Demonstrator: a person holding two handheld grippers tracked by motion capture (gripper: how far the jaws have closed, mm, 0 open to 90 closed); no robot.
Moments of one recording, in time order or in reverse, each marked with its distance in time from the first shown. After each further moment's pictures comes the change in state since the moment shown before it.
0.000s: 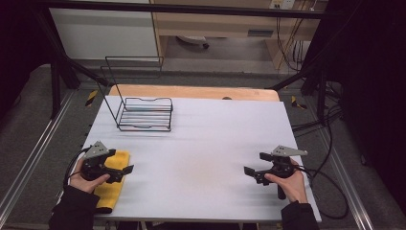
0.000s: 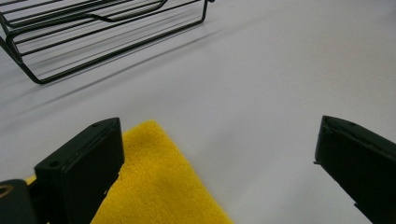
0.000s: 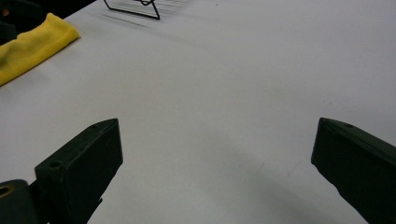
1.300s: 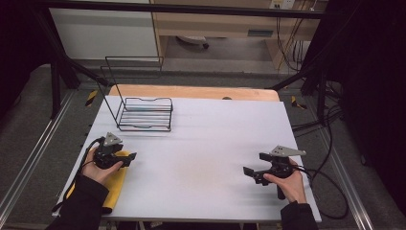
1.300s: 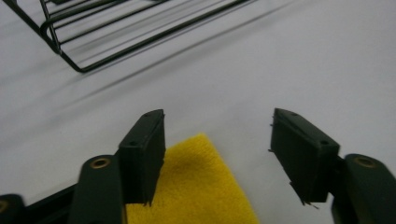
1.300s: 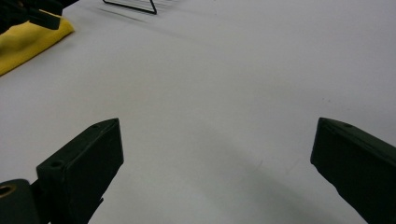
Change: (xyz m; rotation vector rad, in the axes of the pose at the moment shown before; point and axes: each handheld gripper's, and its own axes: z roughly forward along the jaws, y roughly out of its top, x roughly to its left) left arm 0.008 0.018 0.039 0.182 0.218 -0.015; right arm 0.001 0.000 0.003 0.018 -0.017 -0.013
